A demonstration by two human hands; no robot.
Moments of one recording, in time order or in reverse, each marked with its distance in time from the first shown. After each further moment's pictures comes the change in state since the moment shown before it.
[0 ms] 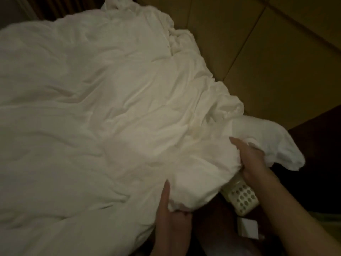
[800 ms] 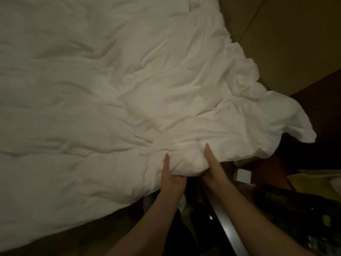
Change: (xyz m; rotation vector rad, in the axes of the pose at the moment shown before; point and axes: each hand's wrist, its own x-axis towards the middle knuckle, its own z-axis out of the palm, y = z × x) left_hand -0.029 -0.118 -0.066 -0.374 -0.064 -0.274; right_hand -0.096 0.159 -0.034 0.261 -0.429 0.437
